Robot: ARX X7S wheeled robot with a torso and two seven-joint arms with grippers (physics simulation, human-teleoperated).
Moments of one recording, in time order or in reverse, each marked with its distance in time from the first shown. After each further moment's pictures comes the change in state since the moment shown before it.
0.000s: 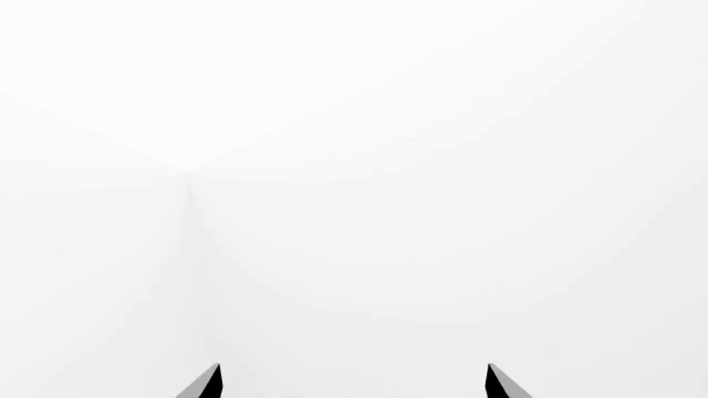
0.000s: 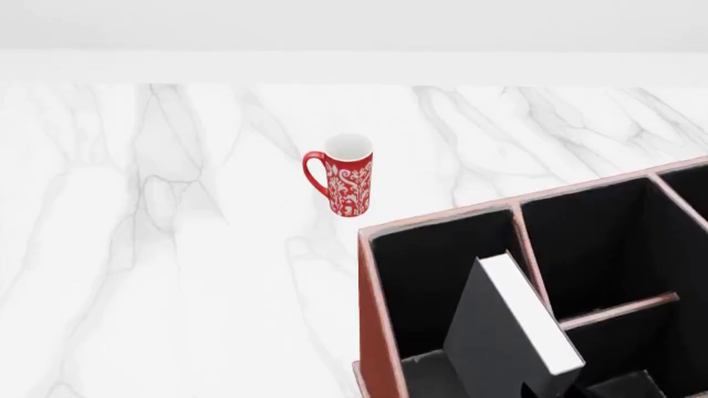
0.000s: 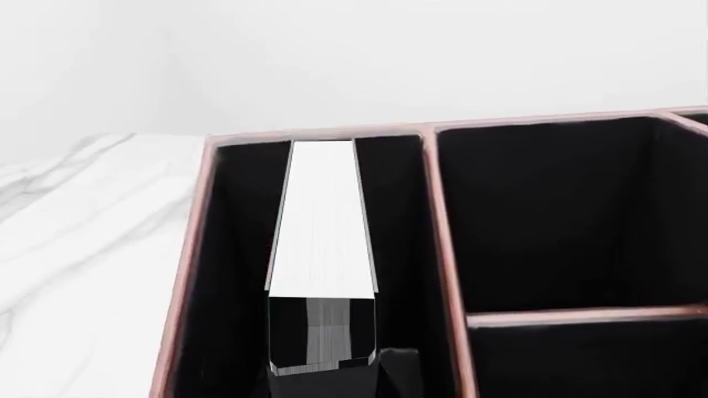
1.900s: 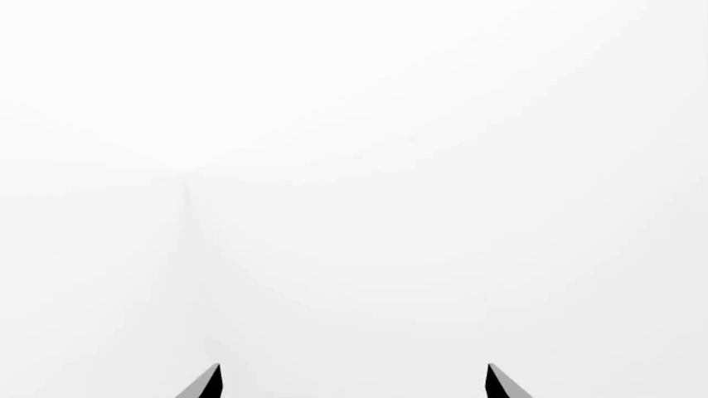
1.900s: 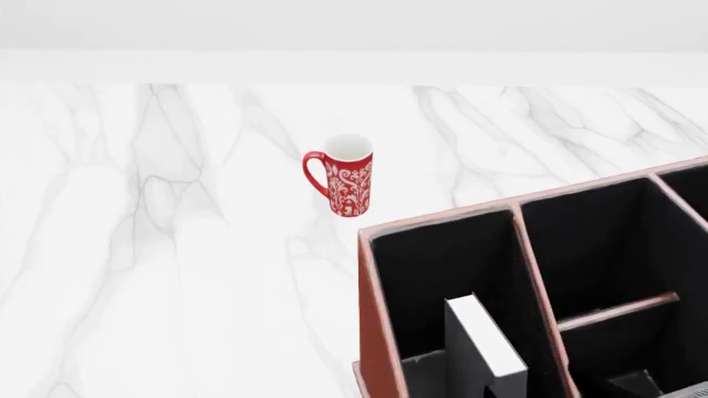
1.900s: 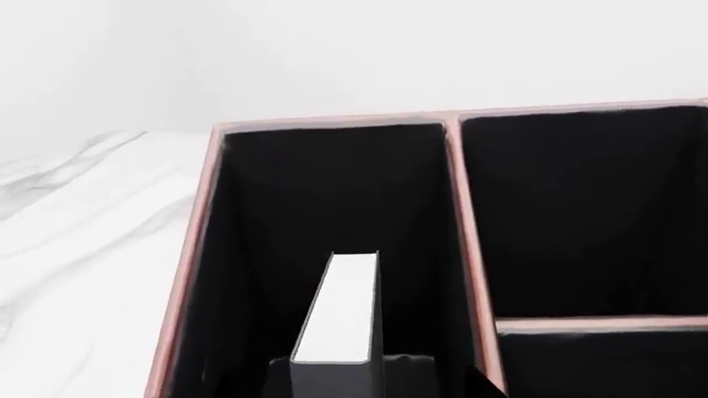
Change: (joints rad) left arm -0.006 0.000 0.013 0.000 0.009 -0.006 0.002; right arm -0.042 -0.096 0.055 0.110 -0.011 0.003 -0.045
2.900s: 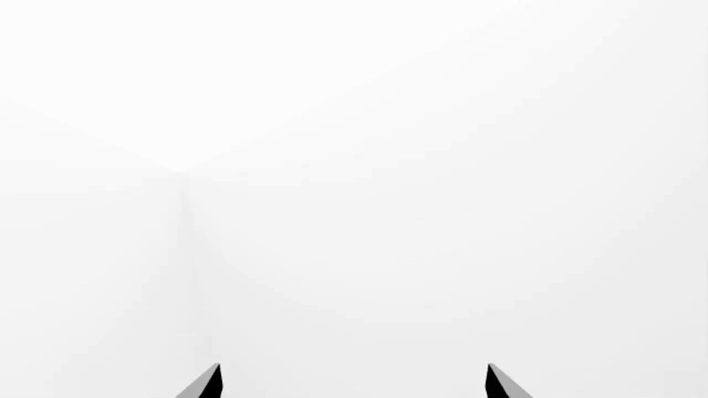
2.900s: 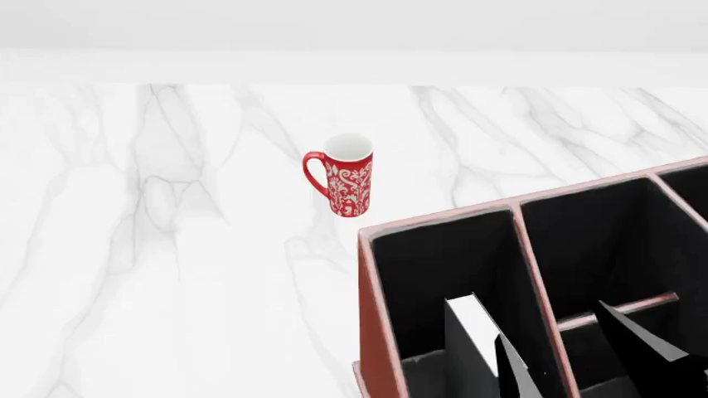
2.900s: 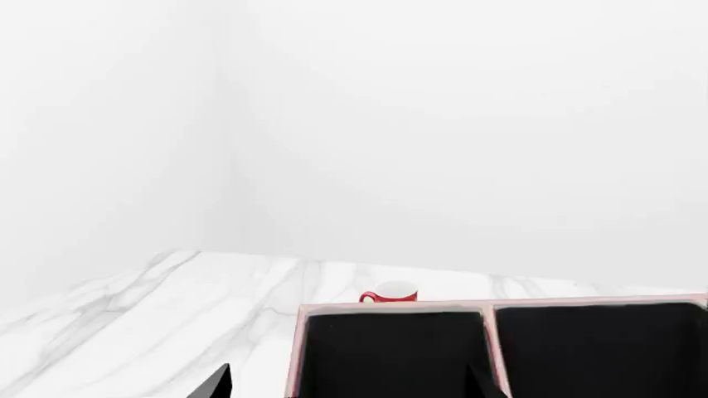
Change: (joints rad) left arm -0.006 0.000 0.007 0.000 0.005 -0.005 0.003; right arm 0.007 0.201 0.069 -0.312 -0.087 -0.148 0.055
